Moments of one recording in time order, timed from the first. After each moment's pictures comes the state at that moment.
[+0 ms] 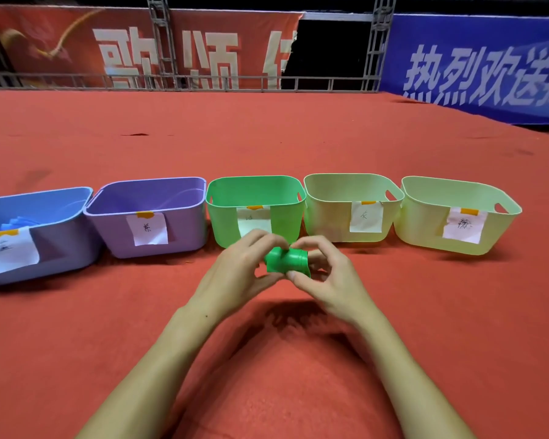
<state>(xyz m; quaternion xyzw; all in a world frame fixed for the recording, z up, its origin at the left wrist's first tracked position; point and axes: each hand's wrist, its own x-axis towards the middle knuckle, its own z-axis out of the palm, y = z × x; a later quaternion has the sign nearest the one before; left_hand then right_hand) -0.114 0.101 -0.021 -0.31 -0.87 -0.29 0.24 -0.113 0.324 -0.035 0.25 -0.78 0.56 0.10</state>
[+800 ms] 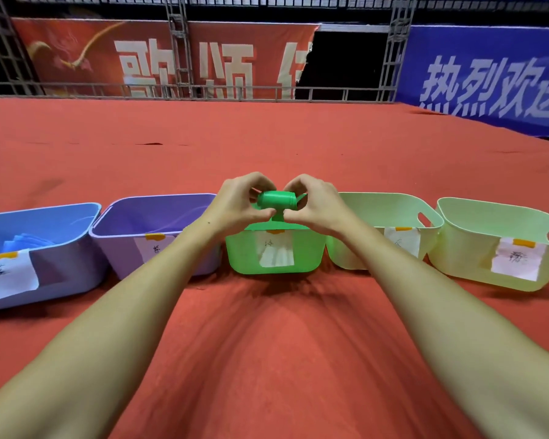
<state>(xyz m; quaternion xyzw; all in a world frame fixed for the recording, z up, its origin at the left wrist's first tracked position) -0.275 0.042 0.050 -0.22 -0.89 -0.34 0.22 -0.298 0.259 0.057 0.23 -0.90 0.34 0.14</state>
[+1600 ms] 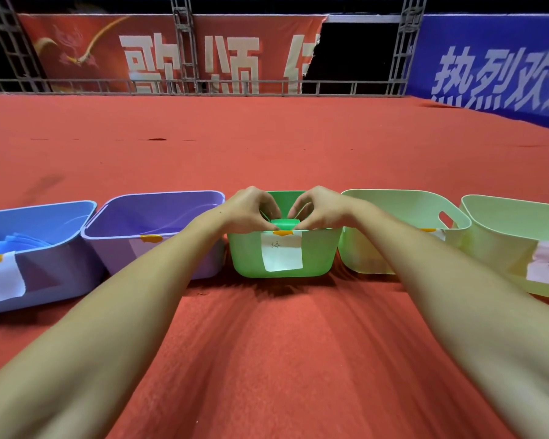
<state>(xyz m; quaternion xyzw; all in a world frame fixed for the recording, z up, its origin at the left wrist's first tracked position) -0.336 0.034 0.027 -0.17 -0.95 -0.25 0.05 -0.366 0.261 0.042 0.24 -0.92 0.28 -0.11</state>
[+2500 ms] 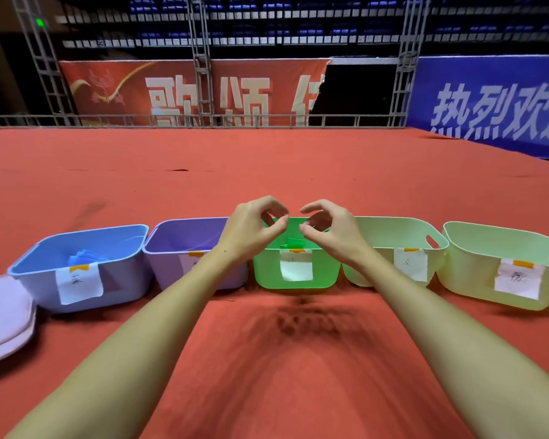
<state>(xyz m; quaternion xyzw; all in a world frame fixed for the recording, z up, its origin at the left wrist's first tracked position) -0.208 0.032 0.081 -0.20 -0.87 -0.35 0.28 -0.243 0.252 0.067 0.27 -0.82 0.47 0.18</state>
